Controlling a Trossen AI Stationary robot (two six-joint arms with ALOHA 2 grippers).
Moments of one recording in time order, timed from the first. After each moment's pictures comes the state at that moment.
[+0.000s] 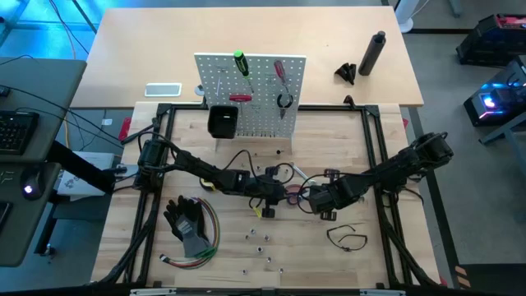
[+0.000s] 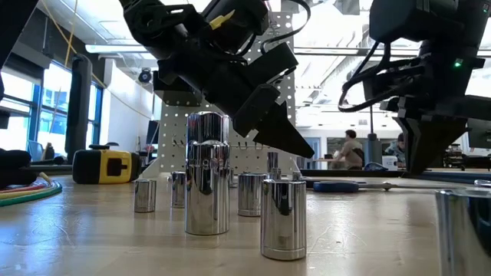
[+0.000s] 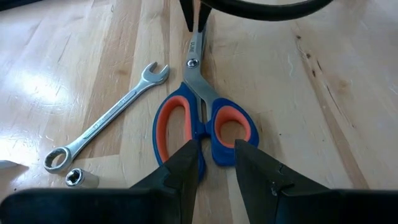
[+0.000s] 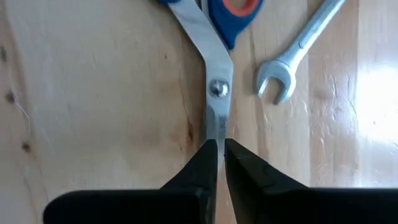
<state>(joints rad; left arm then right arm) -0.12 2.02 1.13 0.27 -0.16 0.13 0.35 1.55 0.82 -0.76 0.28 0.44</state>
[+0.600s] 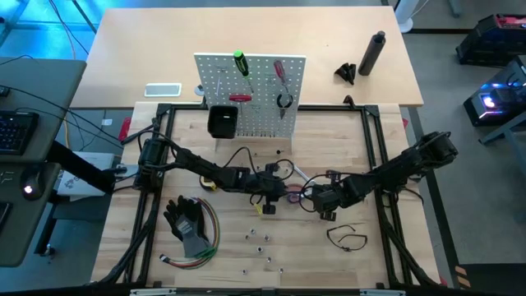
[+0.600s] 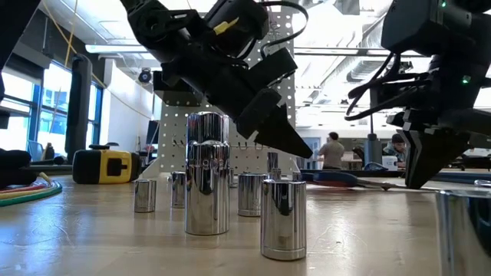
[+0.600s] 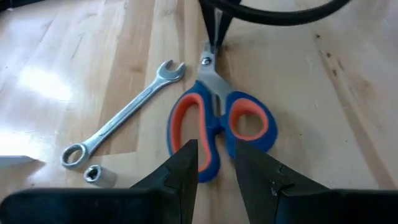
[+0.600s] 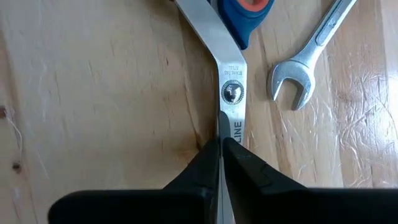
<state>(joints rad) -0.10 2.02 1.13 0.27 -0.16 0.14 0.35 1.53 0.65 -0.54 0.26 0.47</state>
